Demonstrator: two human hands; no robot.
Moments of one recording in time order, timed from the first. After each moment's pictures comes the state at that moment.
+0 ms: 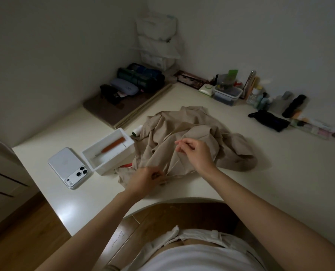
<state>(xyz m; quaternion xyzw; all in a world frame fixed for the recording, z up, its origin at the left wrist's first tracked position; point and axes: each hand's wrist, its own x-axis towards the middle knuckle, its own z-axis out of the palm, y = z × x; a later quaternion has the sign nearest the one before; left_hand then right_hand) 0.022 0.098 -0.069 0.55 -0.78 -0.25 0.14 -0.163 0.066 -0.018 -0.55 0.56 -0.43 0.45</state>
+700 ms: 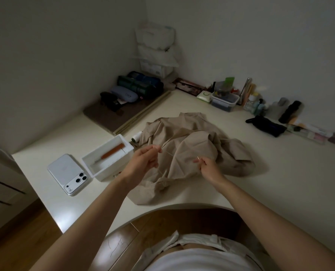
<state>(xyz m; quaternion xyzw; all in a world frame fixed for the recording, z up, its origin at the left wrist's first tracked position) 0.014 0.076 0.005 0.45 -0.45 -0.66 0.40 -0.206 0.065 -0.060 -0.53 0.67 -0.28 0.44</state>
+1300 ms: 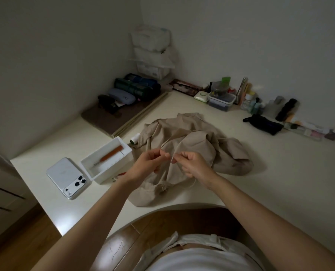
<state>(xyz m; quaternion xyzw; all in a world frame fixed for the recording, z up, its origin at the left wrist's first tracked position) 0.000 0.079 0.011 0.47 -0.57 -0.60 0.31 -0.175 0.083 -0.005 -0.51 0.50 -0.34 0.61</state>
